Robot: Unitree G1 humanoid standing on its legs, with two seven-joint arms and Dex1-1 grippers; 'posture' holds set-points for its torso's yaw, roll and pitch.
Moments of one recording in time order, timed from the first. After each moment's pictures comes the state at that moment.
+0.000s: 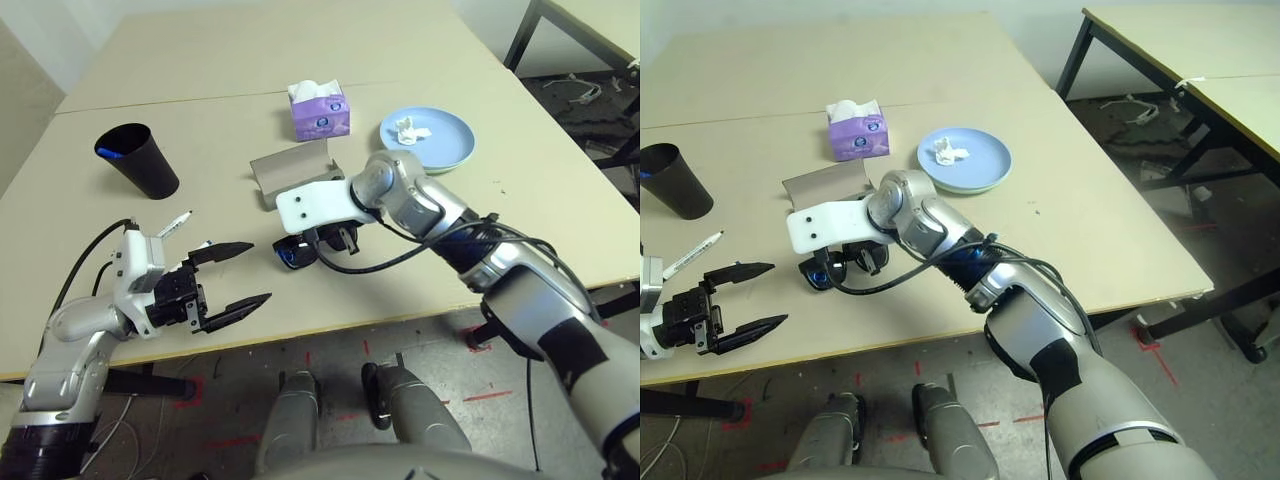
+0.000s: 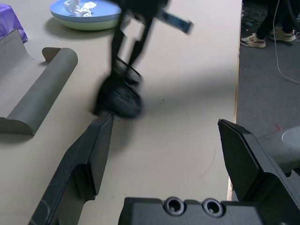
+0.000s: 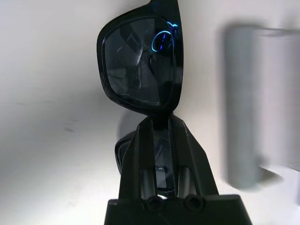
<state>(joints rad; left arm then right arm) 0.11 0.74 0.27 -0.15 -0.56 0.04 -1.20 -1.21 -0.19 0.68 0.54 -0.37 0.16 1.20</state>
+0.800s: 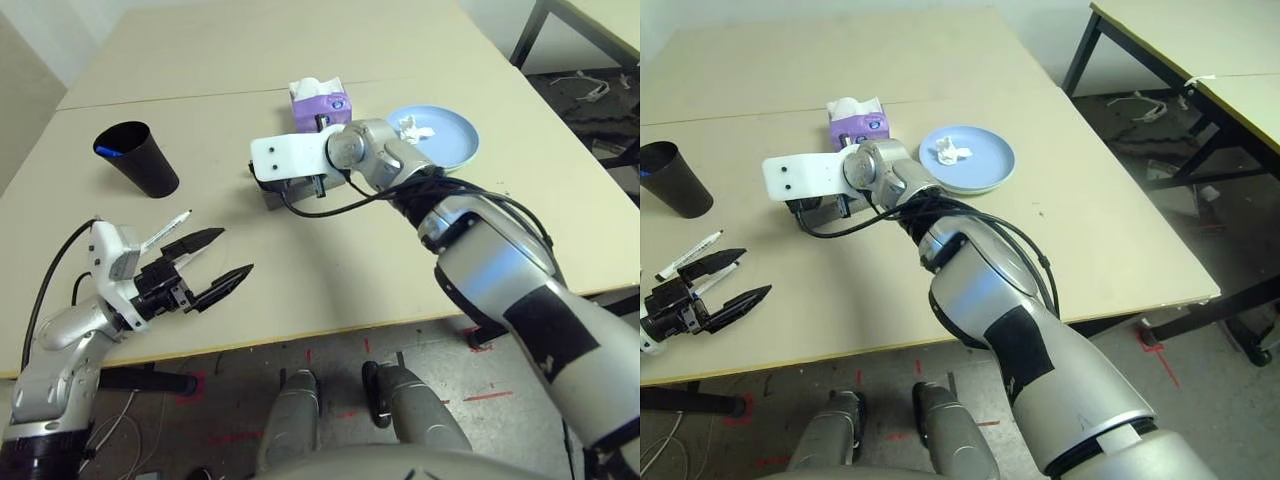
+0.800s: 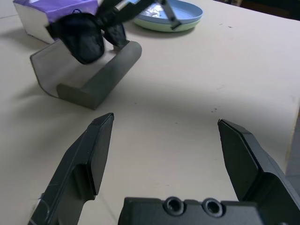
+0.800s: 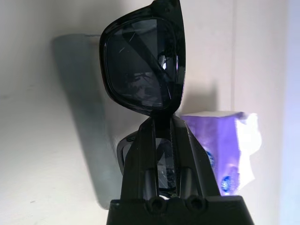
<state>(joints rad) 0.16 0.68 0.36 -0.19 -0.60 0.13 -1.00 -1.46 0.03 0.62 1.20 -0.49 -0.17 0.61</state>
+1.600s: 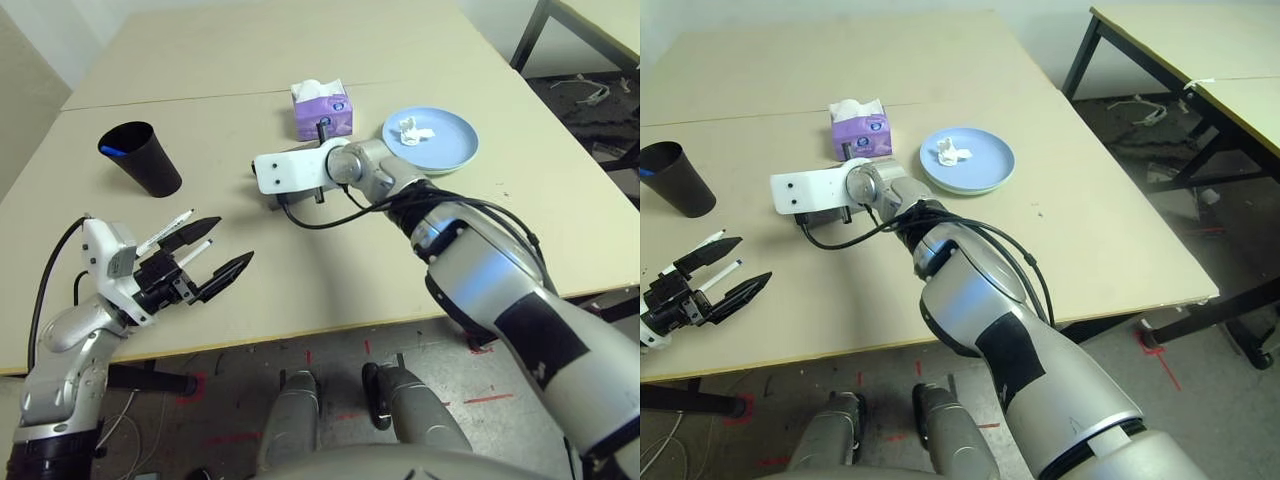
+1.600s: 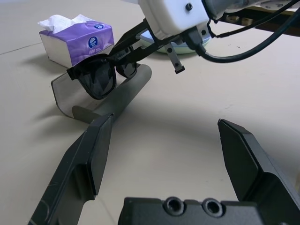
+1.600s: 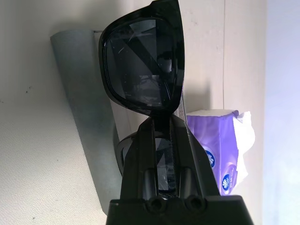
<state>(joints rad) 0.14 0.63 0.37 -0.20 -0.60 0.10 -0.94 -1.40 0.08 0.61 1.27 -0.60 -0.22 0.46</state>
